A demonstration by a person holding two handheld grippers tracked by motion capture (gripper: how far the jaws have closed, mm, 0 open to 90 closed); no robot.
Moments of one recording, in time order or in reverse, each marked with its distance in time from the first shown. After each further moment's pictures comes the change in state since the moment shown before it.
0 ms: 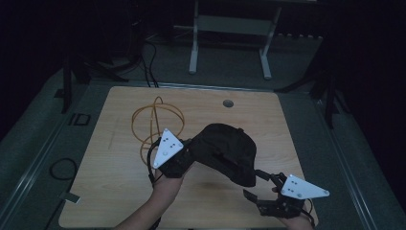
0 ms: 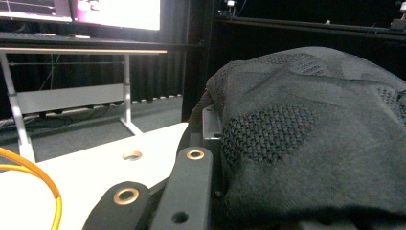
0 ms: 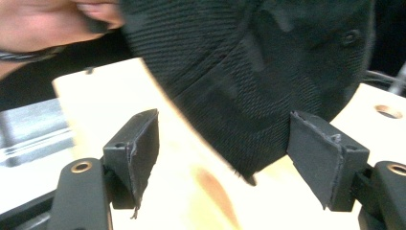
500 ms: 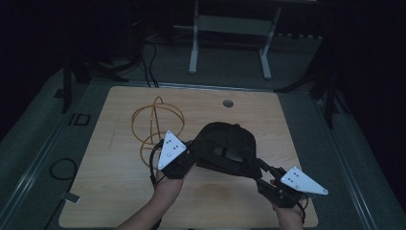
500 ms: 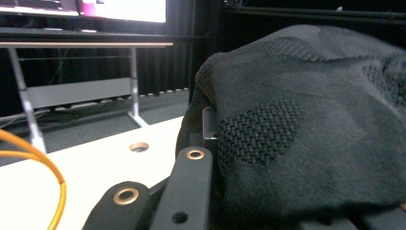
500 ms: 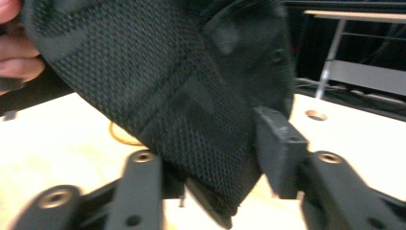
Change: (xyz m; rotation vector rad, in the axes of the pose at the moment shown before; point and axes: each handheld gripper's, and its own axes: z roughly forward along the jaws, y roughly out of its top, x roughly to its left) left arm 0.000 -0.008 0.005 0.026 0.009 0.007; right arm -0.007 0.005 0.016 -0.098 -0.253 0.084
